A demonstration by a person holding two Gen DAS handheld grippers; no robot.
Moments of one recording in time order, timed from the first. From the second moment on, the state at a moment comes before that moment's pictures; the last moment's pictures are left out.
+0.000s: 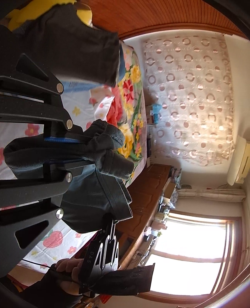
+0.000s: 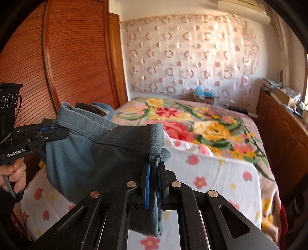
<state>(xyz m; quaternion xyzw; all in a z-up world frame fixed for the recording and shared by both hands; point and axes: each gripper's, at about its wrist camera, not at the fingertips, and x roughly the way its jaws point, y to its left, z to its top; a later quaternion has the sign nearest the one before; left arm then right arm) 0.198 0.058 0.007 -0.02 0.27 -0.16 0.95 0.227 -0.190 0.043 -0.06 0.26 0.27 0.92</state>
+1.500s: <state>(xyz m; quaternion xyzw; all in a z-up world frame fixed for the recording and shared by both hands) 0.199 0.210 0.102 -0.03 0.16 0.01 0.99 0.354 -0.076 0.097 -0.10 0.11 0.40 0.90</state>
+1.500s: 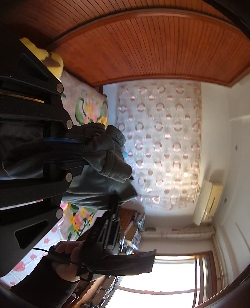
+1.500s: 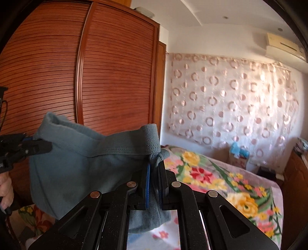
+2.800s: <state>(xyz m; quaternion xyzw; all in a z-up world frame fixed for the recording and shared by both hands) 0.159 0.220 -0.027 -0.12 0.28 0.08 0.95 0.440 -0.020 0.012 -0.13 0.25 0.42 0.86</state>
